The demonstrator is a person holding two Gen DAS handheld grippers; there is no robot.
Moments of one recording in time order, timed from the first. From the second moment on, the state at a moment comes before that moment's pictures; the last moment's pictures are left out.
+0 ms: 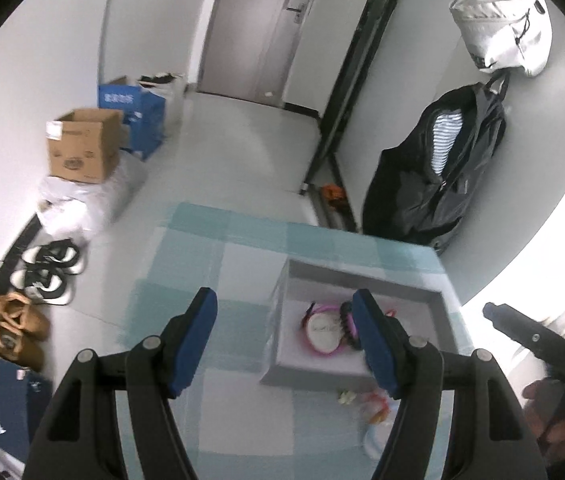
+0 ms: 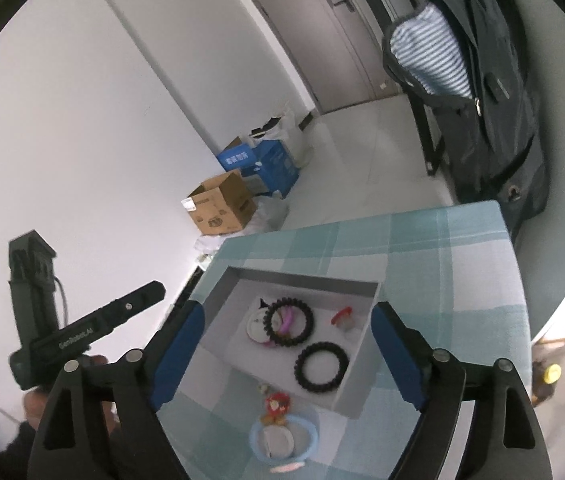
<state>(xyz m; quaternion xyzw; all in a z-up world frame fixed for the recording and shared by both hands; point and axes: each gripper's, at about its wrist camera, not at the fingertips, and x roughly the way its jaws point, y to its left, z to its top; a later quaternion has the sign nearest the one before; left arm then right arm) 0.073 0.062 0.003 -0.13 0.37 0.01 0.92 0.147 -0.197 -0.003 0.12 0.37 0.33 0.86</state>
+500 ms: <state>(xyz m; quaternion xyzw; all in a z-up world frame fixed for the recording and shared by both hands) 0.015 0.022 -0.010 -0.05 0.40 0.02 0.92 0.085 -0.202 -0.027 0.05 0.39 0.28 0.88</state>
